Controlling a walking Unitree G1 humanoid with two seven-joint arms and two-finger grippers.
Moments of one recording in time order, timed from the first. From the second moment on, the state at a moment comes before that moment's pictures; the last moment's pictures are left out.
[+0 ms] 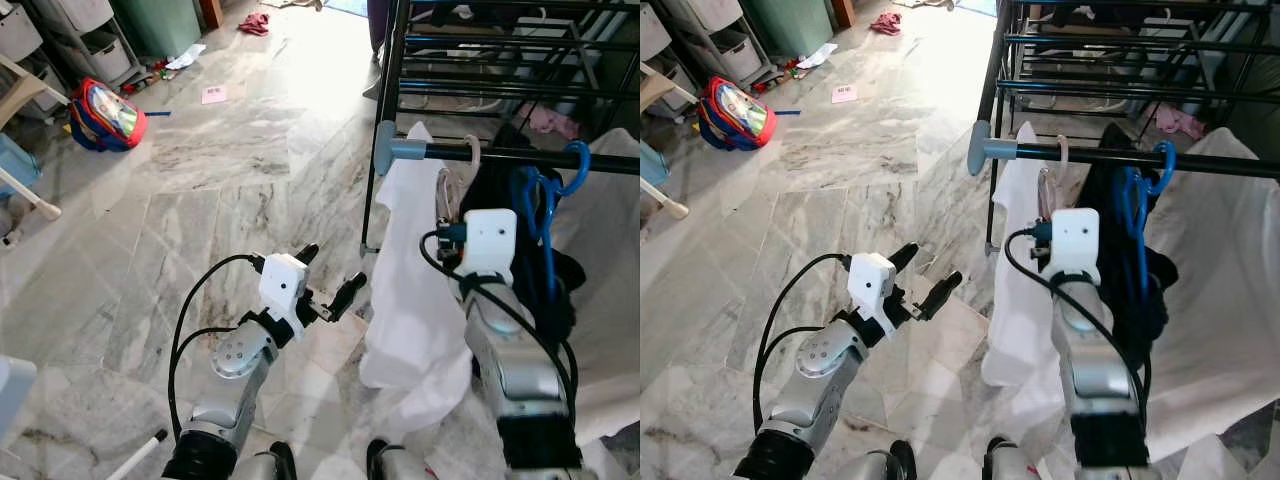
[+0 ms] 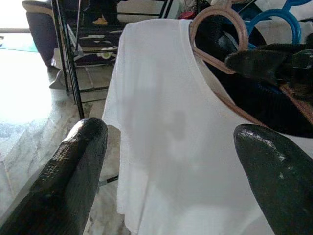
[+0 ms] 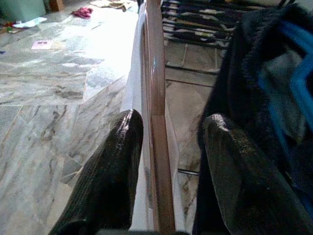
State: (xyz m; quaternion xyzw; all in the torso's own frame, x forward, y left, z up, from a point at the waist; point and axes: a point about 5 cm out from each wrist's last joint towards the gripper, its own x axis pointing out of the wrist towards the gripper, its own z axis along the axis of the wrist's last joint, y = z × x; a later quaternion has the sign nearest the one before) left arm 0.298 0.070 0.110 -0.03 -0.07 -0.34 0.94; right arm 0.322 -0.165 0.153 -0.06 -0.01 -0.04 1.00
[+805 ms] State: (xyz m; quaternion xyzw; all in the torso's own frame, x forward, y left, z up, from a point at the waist) left arm 0.304 0.083 0.111 0.00 -0.07 -0.29 0.95; right arm 0.283 -0.159 0.175 -0.09 -0.12 -0.03 0.99
